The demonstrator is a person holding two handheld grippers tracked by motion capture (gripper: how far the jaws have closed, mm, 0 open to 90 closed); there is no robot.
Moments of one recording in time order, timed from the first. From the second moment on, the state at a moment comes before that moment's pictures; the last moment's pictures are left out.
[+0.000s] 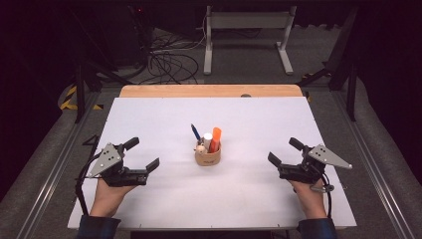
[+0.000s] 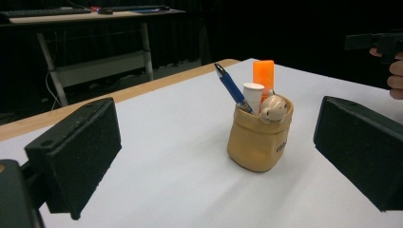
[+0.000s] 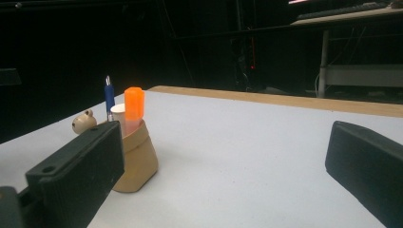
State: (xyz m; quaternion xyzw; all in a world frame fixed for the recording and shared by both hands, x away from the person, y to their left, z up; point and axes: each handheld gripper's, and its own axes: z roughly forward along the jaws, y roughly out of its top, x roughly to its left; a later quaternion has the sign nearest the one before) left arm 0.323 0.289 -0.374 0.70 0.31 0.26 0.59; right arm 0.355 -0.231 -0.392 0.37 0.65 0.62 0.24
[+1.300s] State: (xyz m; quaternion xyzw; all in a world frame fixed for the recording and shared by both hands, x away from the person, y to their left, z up) left arm 0.316 0.317 -0.384 0.70 0.33 0.27 0.57; right arm 0.353 -0.255 -0.402 0.39 0.63 0.62 0.26
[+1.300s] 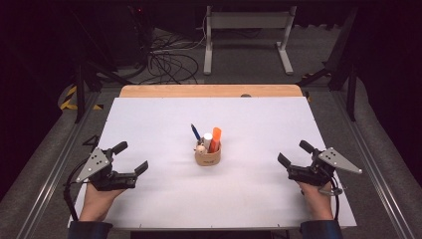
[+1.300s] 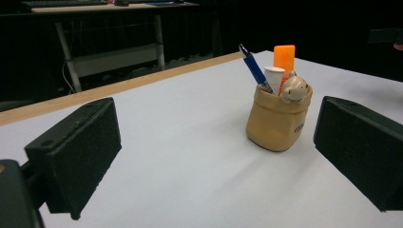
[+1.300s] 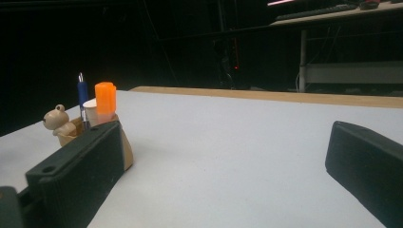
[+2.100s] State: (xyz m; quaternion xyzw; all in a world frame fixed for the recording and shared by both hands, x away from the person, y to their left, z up) left arm 0.317 0.319 -0.388 0.70 0.33 0.27 0.57; right arm 0.353 -0.252 -0.402 0.38 0.65 0.61 0.26
